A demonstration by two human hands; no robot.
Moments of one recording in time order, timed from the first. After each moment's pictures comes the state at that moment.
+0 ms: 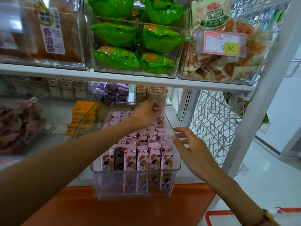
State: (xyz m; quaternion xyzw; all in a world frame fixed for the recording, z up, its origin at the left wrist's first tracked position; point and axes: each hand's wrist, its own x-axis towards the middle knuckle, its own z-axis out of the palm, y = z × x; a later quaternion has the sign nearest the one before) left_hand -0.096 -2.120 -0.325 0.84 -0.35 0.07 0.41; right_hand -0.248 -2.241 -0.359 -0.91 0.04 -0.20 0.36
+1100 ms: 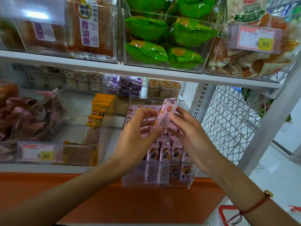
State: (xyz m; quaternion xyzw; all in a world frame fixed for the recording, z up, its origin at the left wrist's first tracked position) left_hand -0.202 -2.017 -0.351 0.72 -0.30 0.08 0.63; right_hand -0.237 -2.161 -0.329 -0.73 -0.01 -0.10 0.68
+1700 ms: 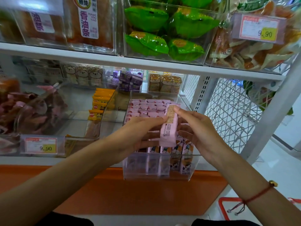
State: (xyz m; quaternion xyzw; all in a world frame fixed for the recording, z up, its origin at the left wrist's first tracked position) left_hand -0.196 -2.012 -0.333 0.64 -0.18 -0.29 0.69; right_hand -0.237 -2.177 -0.329 -0.69 0.07 -0.11 0.71
